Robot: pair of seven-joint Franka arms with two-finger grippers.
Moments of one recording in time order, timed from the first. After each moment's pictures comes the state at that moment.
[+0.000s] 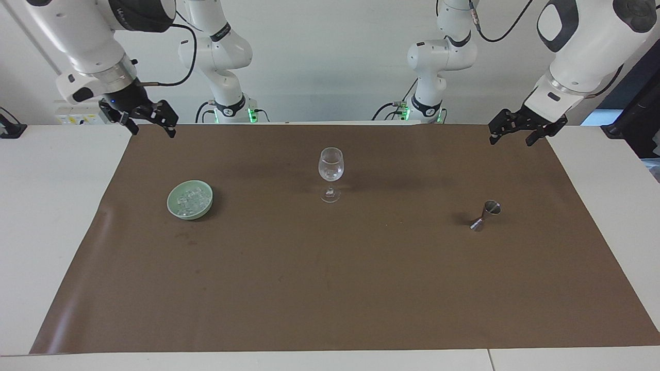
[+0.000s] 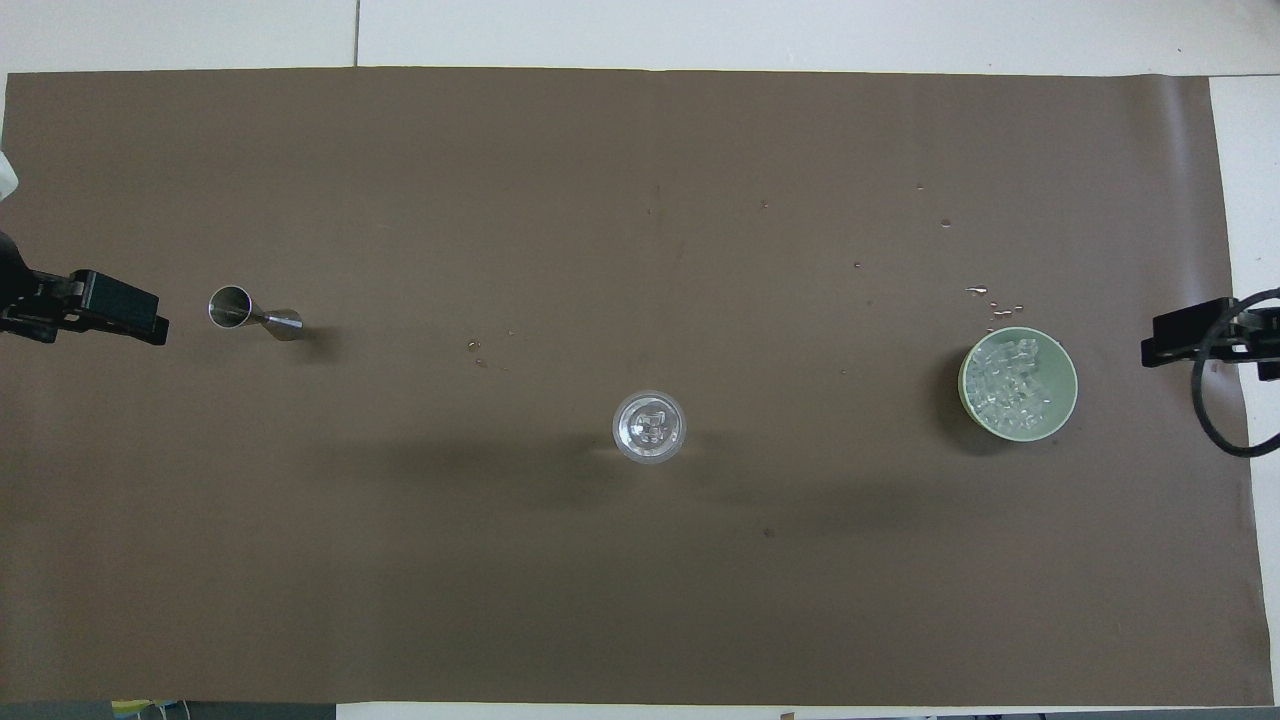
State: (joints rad) left arm -0.02 0.01 -0.04 -1.59 -0.03 1.48 0.06; right arm 0.02 -0.12 -0.14 -1.75 0.00 1.54 0.05
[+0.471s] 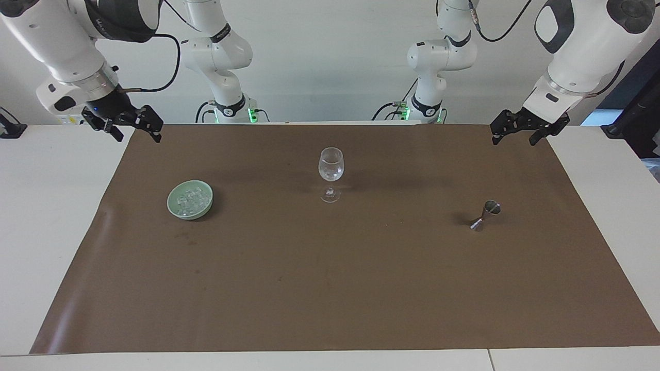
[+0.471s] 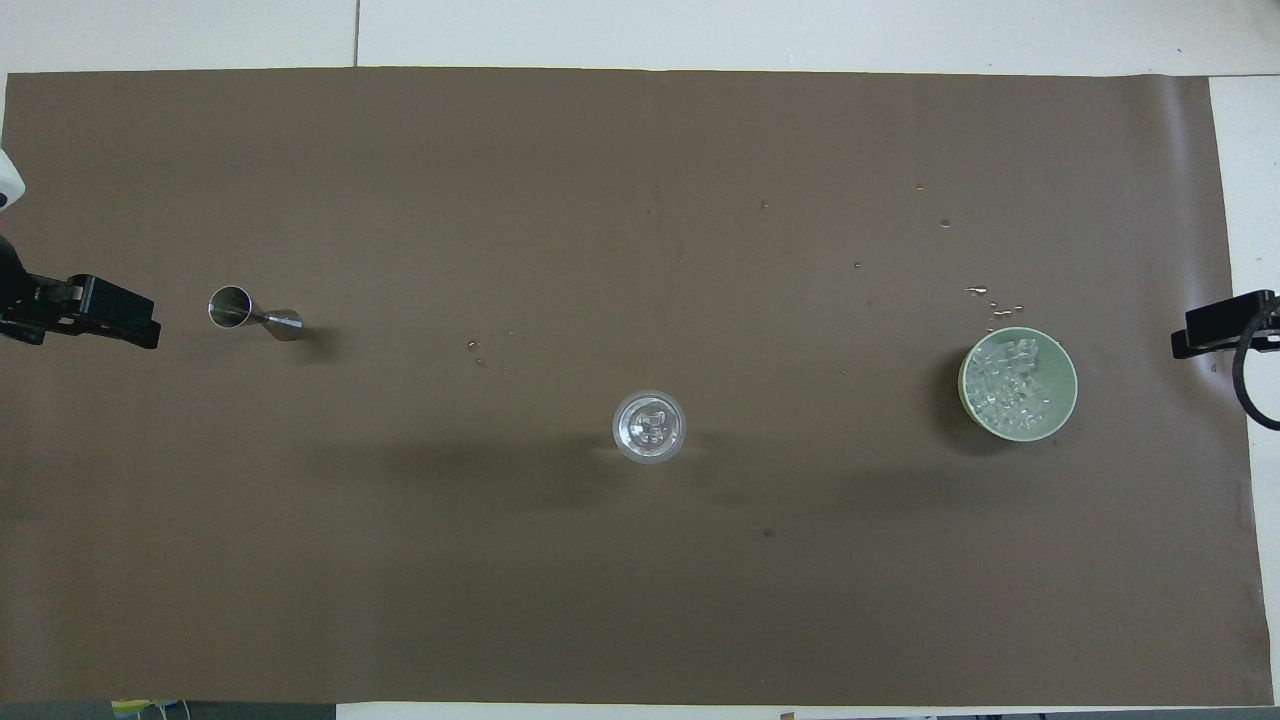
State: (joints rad) left arm -0.02 0.00 -0.04 -1.60 0.02 1.48 0.06; right arm 0.03 -0.07 -0.17 -1.71 0.00 1.55 -0.07
